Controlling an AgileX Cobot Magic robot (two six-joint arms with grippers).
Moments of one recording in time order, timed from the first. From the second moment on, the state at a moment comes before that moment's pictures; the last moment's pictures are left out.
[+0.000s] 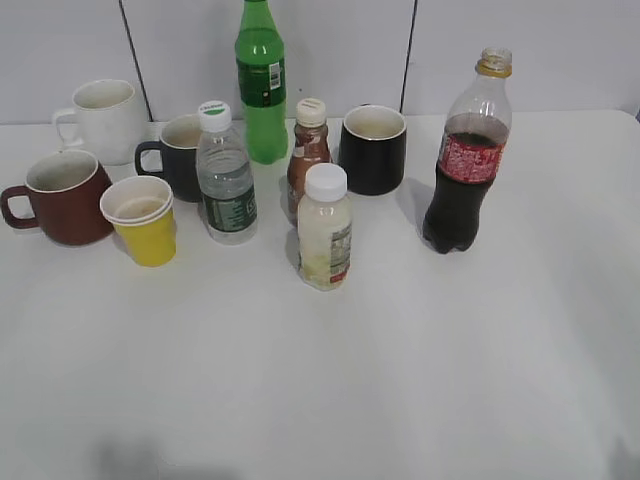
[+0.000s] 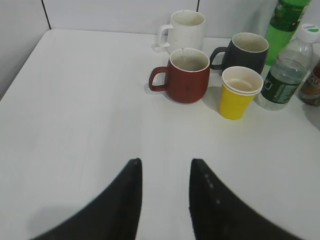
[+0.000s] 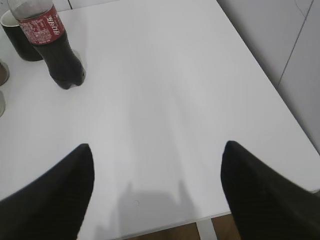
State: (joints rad) left arm -0.05 -0.01 -0.54 0.08 1.05 -0.18; right arm 0.11 -0.01 -0.52 -0.13 1.06 0.24
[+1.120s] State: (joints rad) left arm -0.05 -0.01 -0.54 0.07 1.04 -0.18; right arm 0.11 -0.01 -0.52 -0.13 1.06 0.24
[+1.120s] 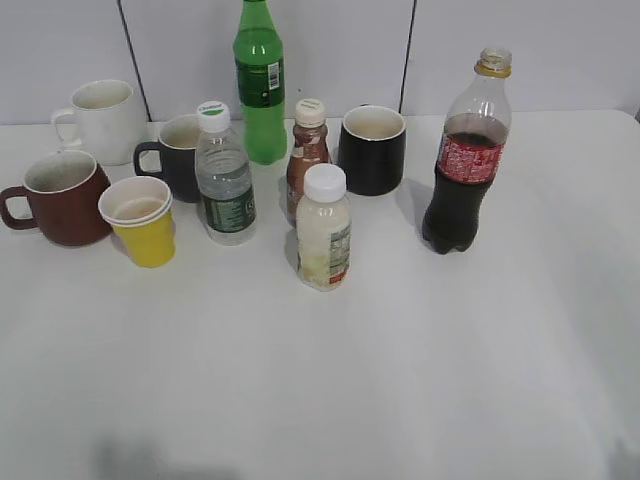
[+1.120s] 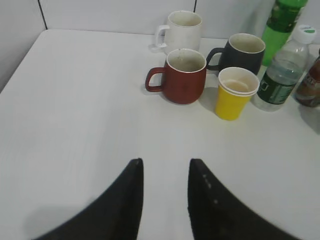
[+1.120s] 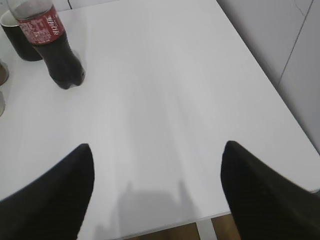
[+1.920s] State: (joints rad) left arm 0.19 1.45 -0.38 0.23 -0.79 -0.18; right arm 0.11 -0.01 -0.52 -0.13 1.06 0.24
